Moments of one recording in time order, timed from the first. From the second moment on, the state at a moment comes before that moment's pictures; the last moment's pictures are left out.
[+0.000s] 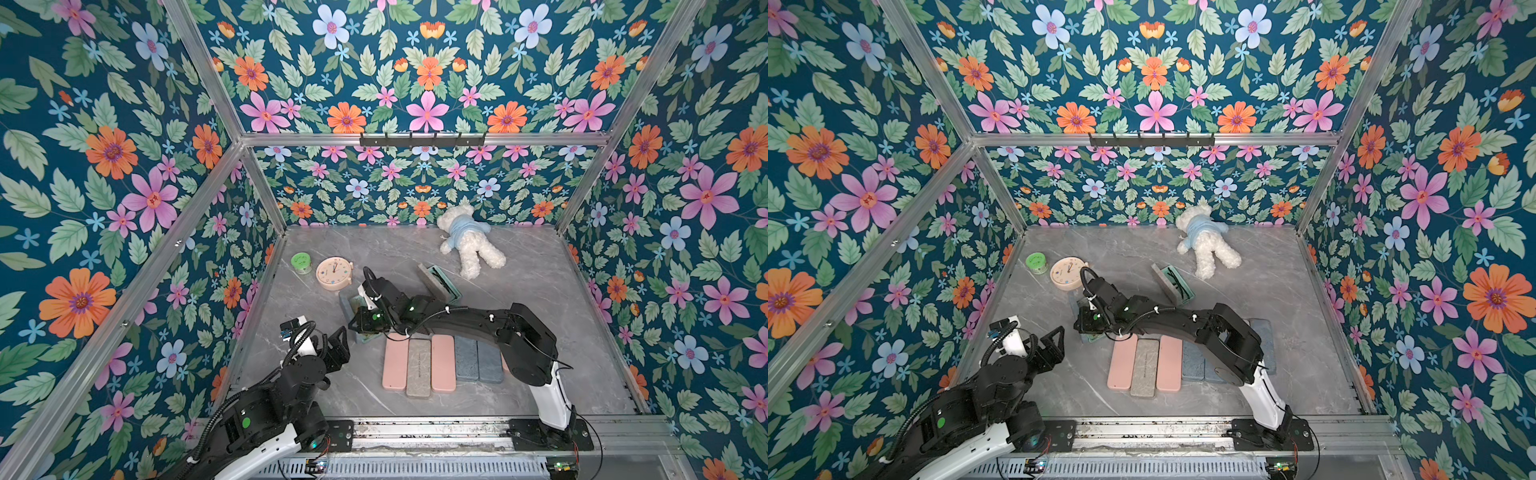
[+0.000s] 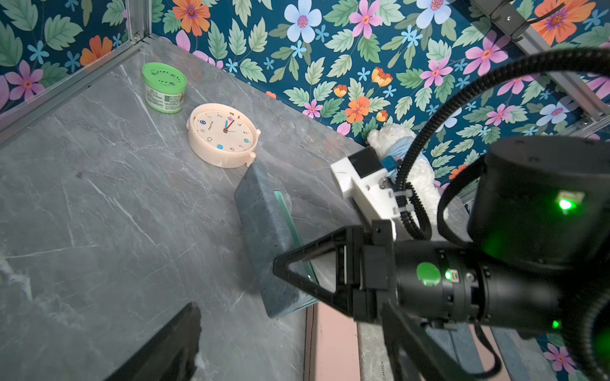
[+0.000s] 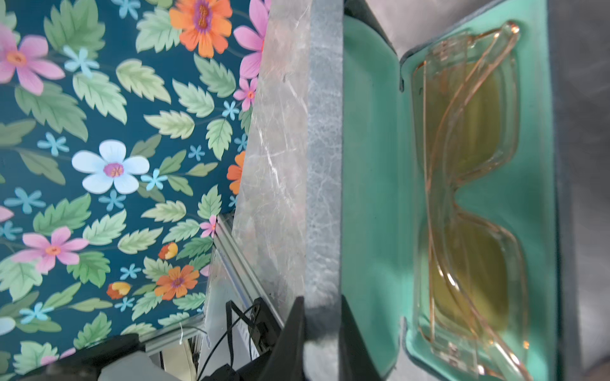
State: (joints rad) left arm -1.03 0.23 0.58 -0.85 -0.76 -0.88; right arm 1.04 2.08 1.57 -0.16 -0.30 0.94
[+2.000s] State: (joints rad) left arm -1.03 0.20 0.58 -0.89 -0.82 -0.94; right arm 1.37 1.95 1.02 0.45 0.39 1.43
